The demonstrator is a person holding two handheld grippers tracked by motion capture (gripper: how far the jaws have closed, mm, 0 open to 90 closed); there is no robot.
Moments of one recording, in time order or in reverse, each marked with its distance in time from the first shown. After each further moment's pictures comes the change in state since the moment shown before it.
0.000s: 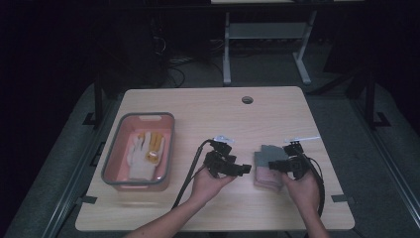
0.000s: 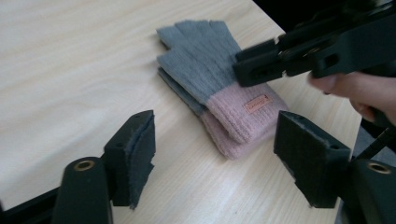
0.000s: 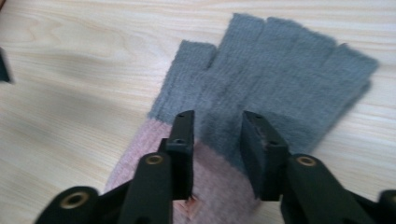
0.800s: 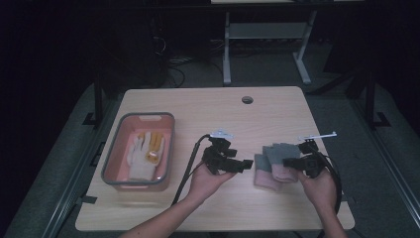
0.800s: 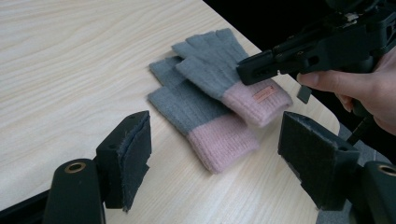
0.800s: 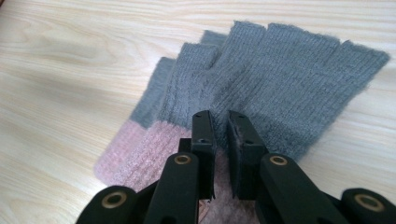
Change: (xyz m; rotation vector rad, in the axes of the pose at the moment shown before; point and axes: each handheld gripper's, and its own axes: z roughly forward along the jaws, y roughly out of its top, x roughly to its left) left arm -0.010 0.013 -0.024 -0.078 -0.021 0.048; right arm -0.024 0.002 -0.026 -0.008 -0.011 -0.024
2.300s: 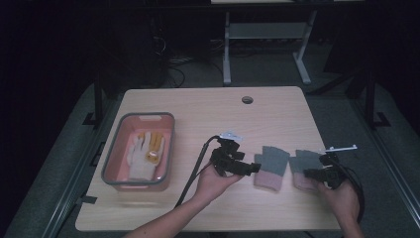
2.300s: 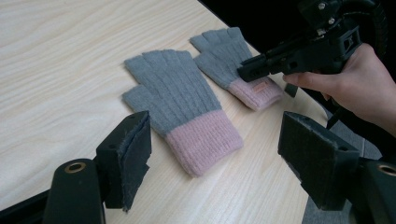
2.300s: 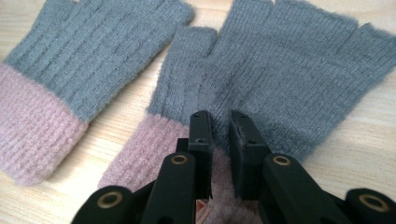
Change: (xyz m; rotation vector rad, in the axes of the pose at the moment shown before) left arm -0.013 0.004 0.014 0.034 -0.038 0.014; right arm -0.064 -0.039 -0.002 0.032 -0.096 0.022
